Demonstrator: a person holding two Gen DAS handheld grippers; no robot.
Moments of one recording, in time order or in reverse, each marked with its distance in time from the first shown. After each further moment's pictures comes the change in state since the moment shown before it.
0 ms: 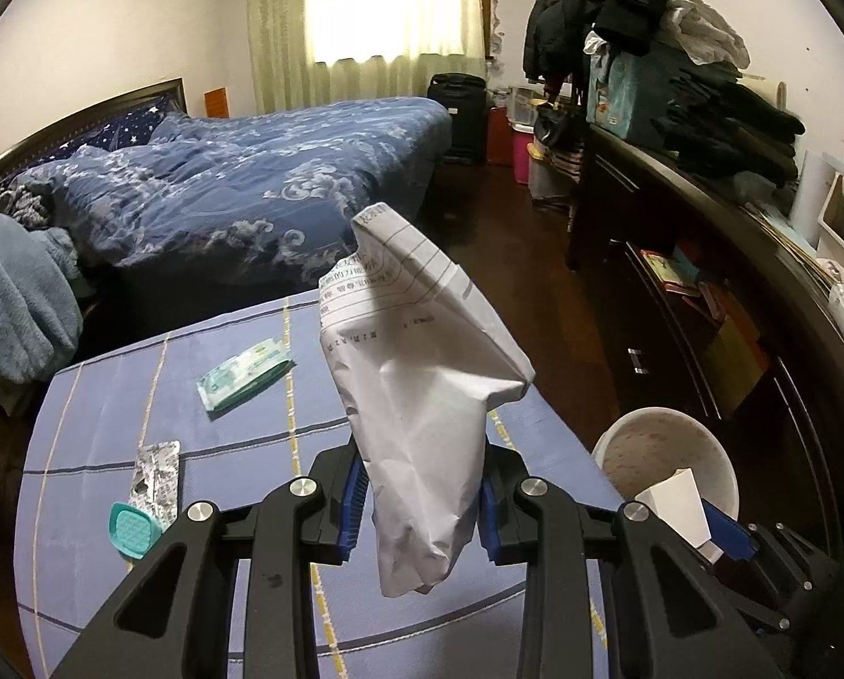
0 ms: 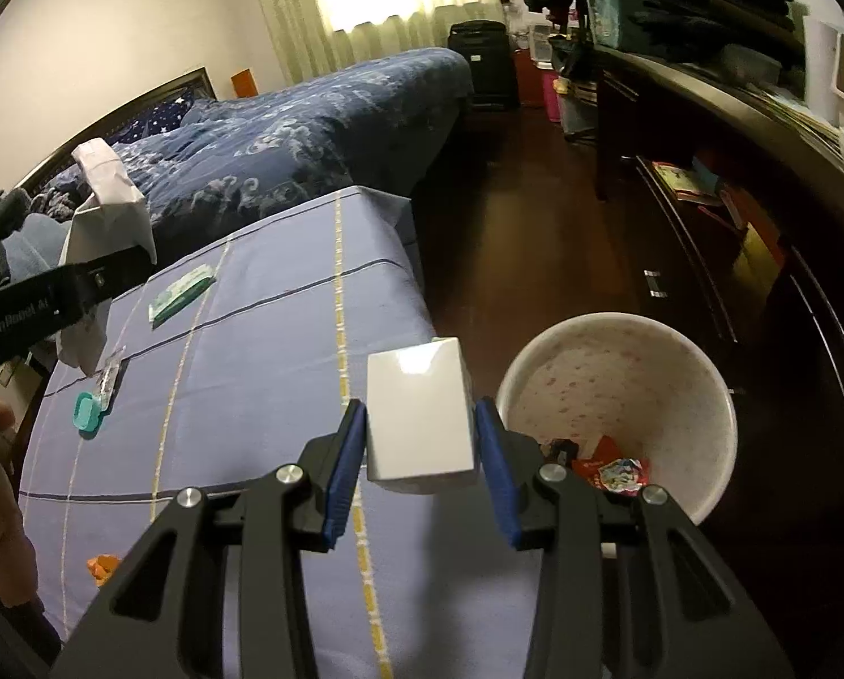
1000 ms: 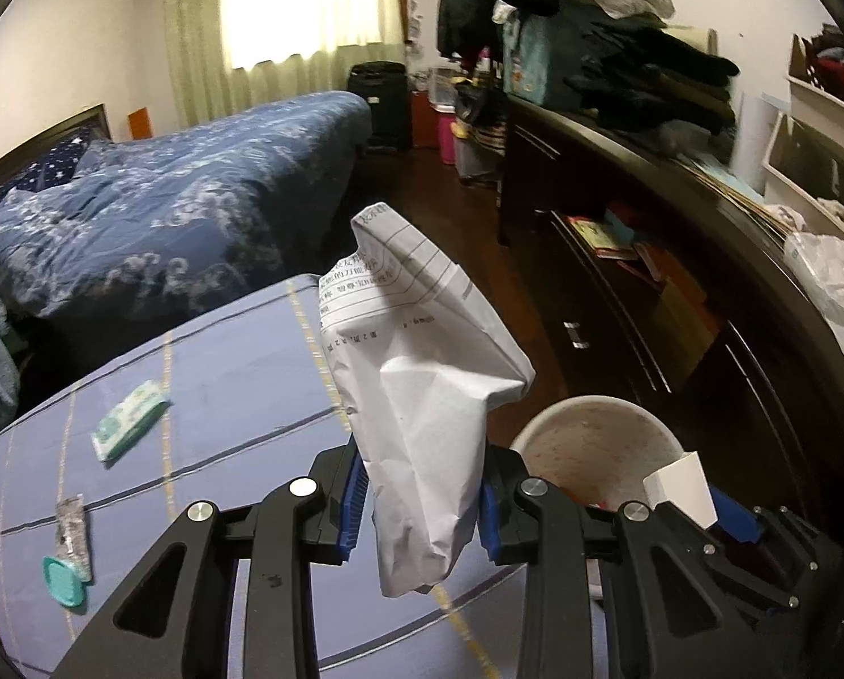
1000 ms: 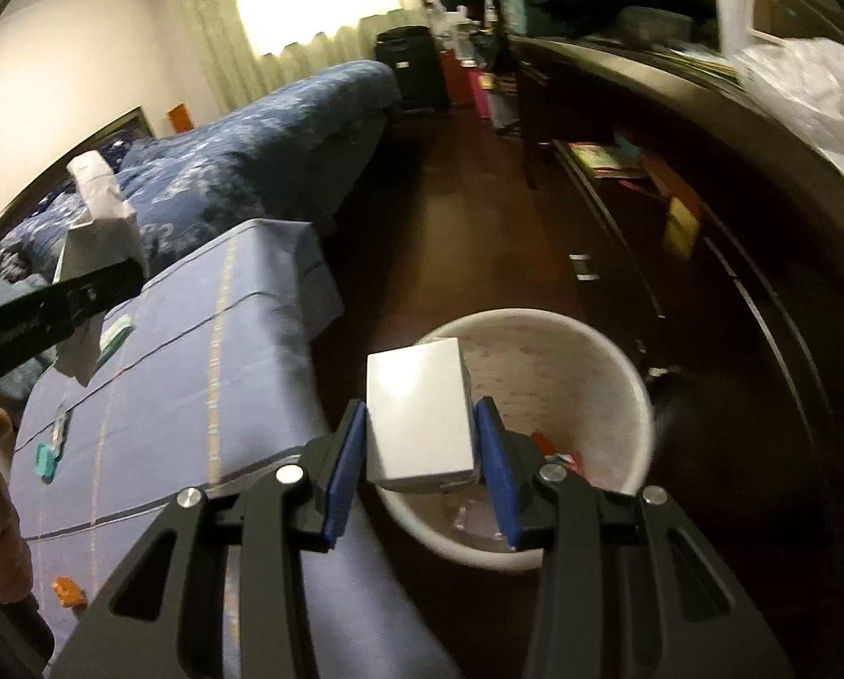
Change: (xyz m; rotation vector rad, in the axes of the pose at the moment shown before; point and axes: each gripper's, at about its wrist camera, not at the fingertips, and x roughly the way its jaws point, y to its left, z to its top) left arm 0.033 -0.085 0.016 0.141 0.036 -0.134; right arm -0.007 -0.089 -0.001 0.143 -0.024 -0.120
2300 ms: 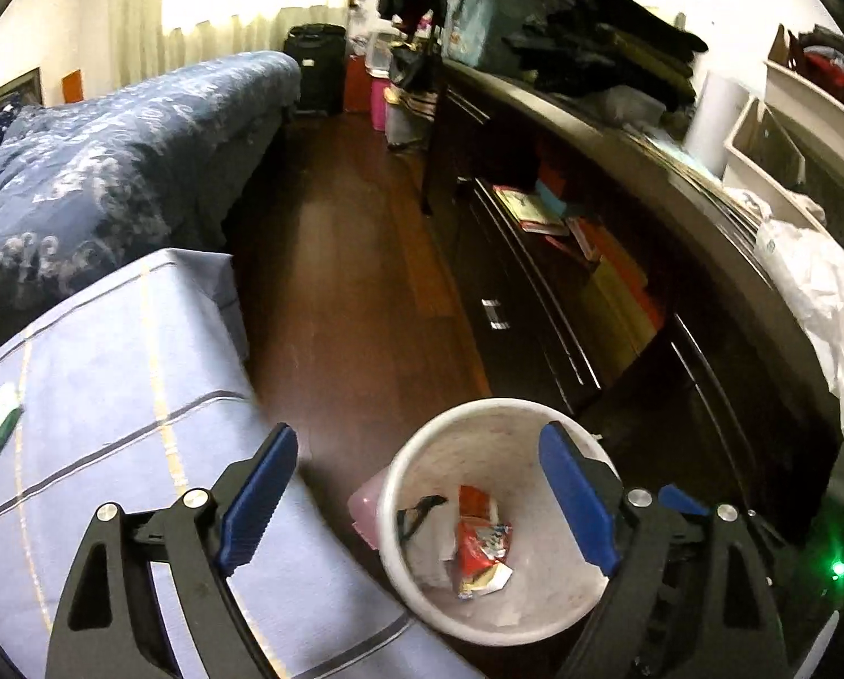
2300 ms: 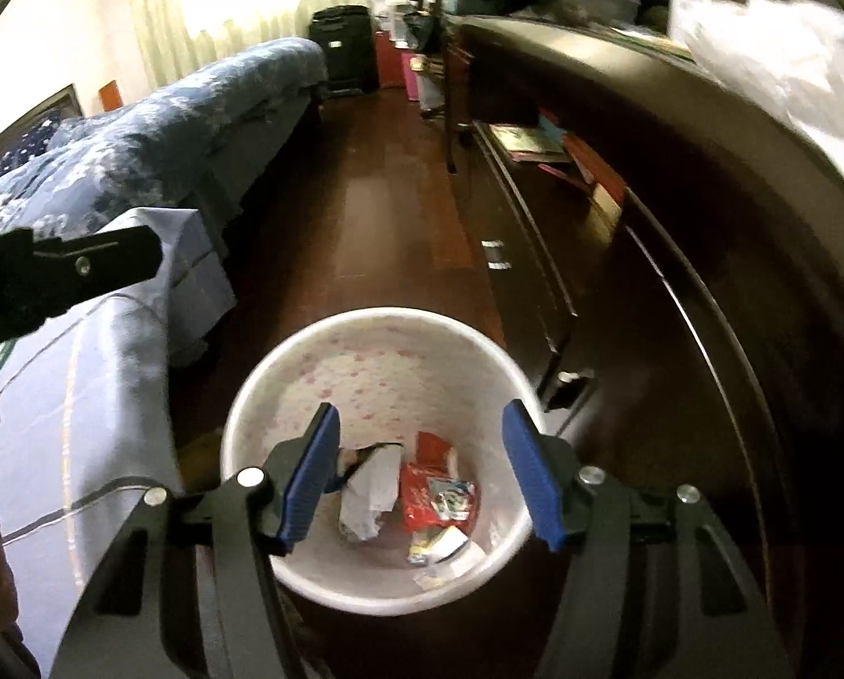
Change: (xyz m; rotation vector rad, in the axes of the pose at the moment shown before) left arm 0.059 -0.046 0.014 -0.027 0.074 -0.183; right arm 0.037 -0.027 0.014 -0.033 0.042 -0.175
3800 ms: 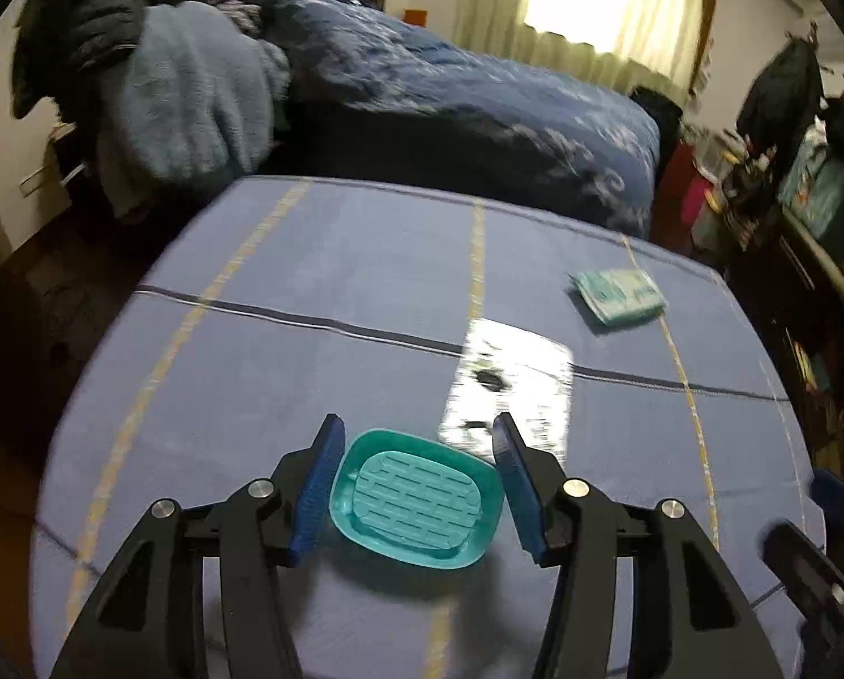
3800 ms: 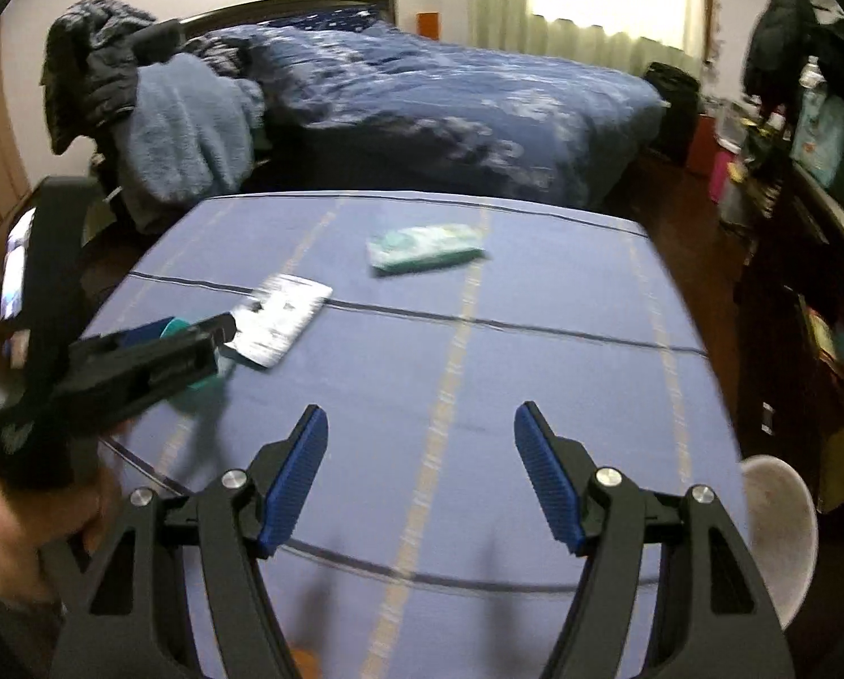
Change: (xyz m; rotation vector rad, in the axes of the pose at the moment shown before) left arm -0.159 0.330 -0.172 -0.569 -0.092 0.509; right arm -0.077 0.349 -0.048 -0.586 -0.001 0.492
